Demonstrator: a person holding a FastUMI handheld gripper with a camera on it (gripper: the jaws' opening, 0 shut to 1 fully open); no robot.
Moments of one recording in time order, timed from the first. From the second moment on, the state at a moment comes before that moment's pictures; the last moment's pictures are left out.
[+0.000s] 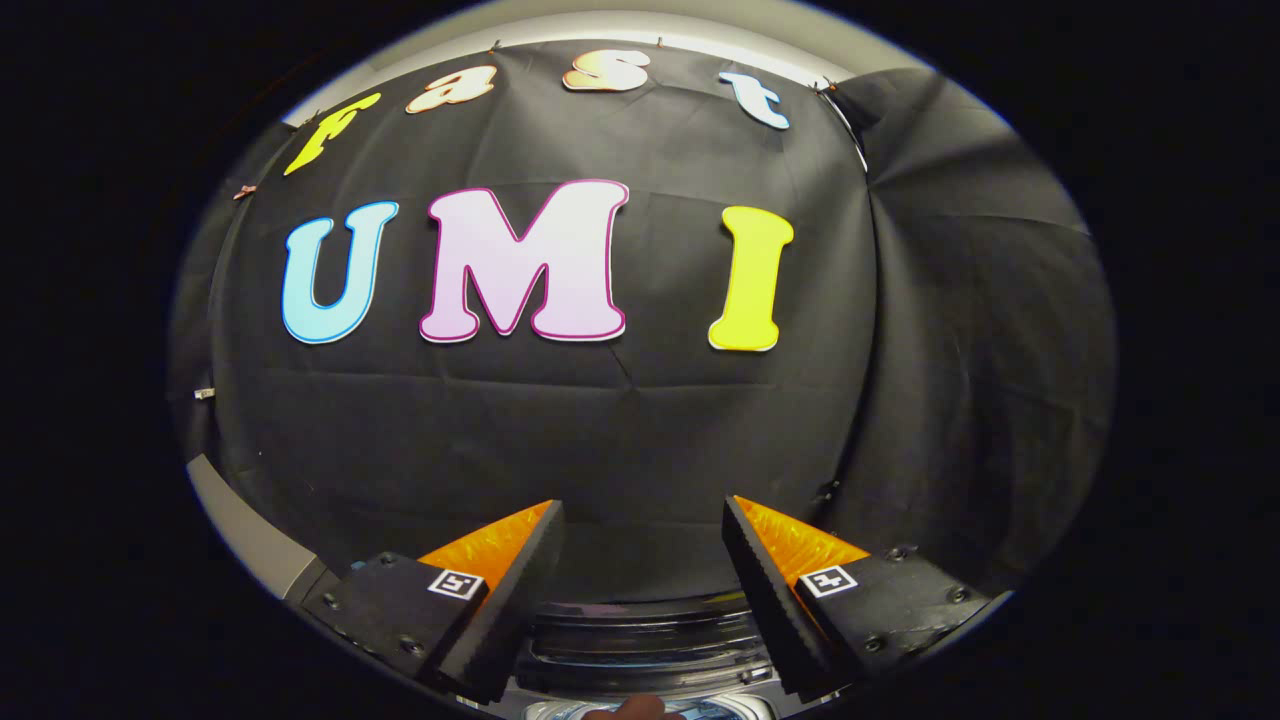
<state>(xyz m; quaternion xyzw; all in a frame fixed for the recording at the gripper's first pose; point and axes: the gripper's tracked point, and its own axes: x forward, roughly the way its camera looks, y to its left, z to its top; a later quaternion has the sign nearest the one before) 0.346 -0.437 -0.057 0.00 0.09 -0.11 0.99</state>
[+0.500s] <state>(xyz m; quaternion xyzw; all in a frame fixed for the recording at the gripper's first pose) 0.349 -0.441 -0.096 -0.02 0.16 -0.10 0.98</state>
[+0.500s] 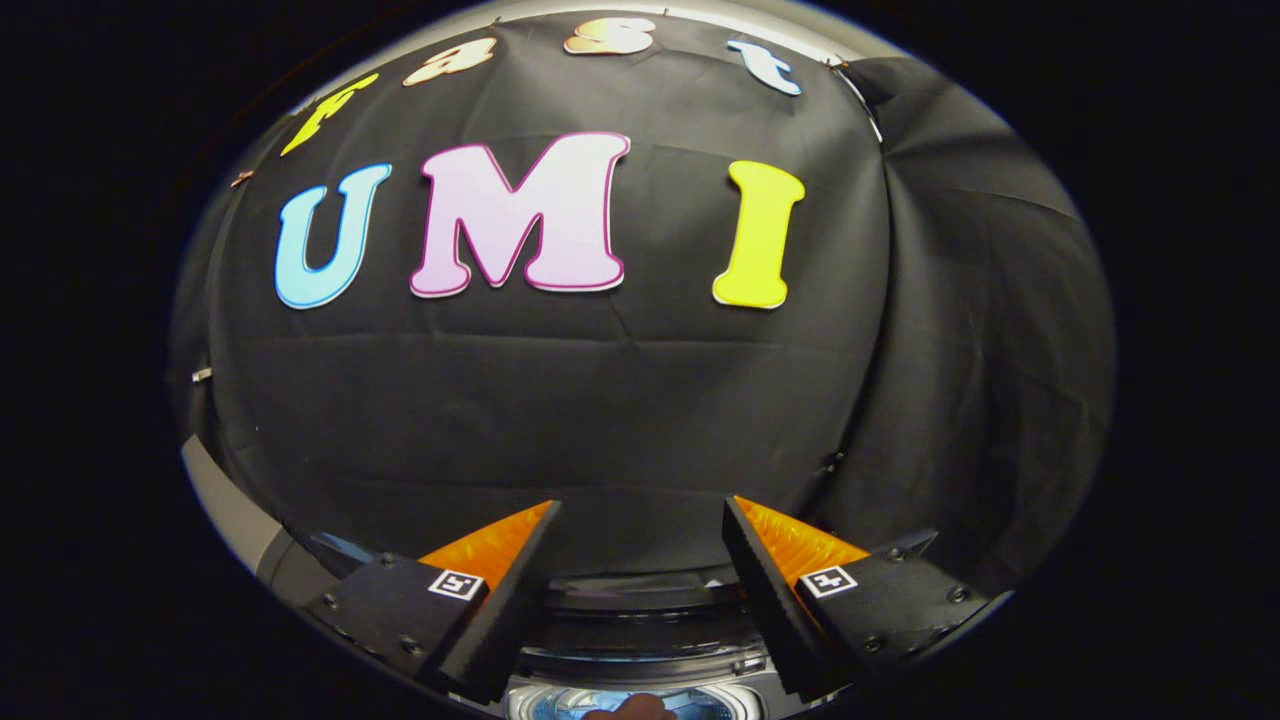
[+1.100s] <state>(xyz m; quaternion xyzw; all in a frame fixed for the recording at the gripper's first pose) 0.325 -0.435 -0.088 -0.03 0.14 -0.10 0.98</state>
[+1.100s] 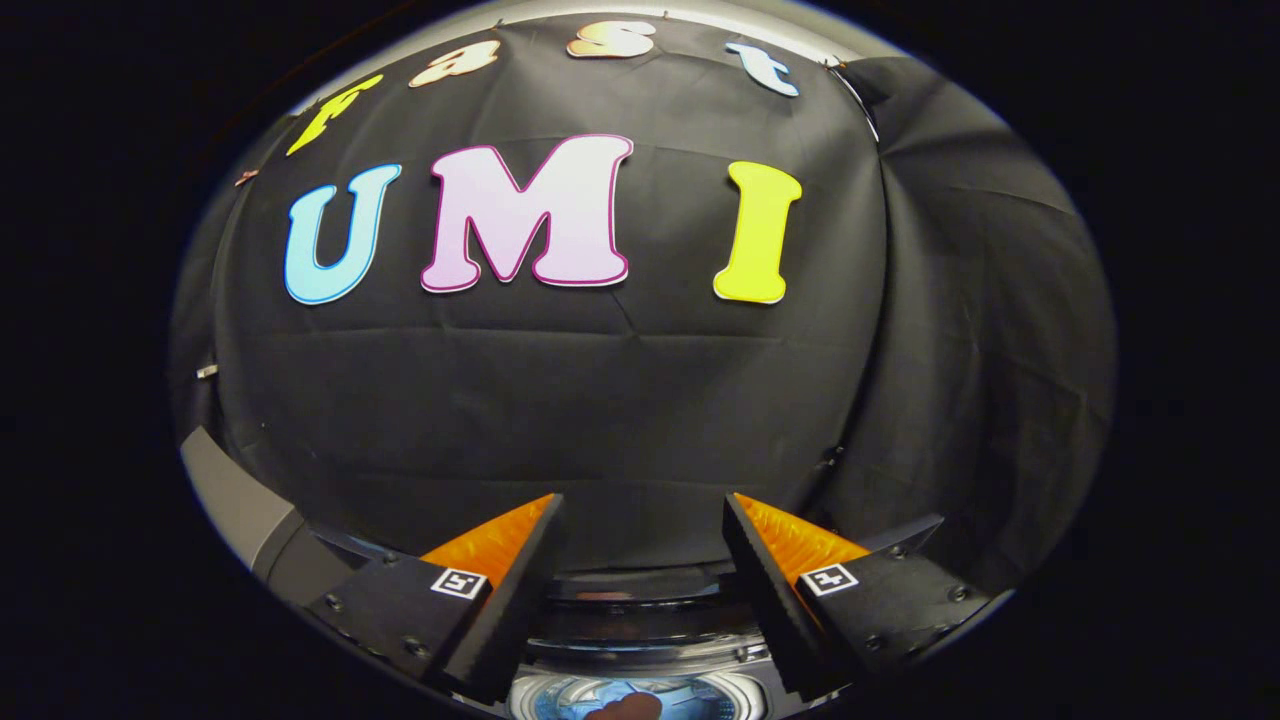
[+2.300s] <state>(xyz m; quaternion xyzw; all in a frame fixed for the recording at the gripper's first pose) 0.271 -0.430 -0.087 0.00 0.12 -0.10 0.99</state>
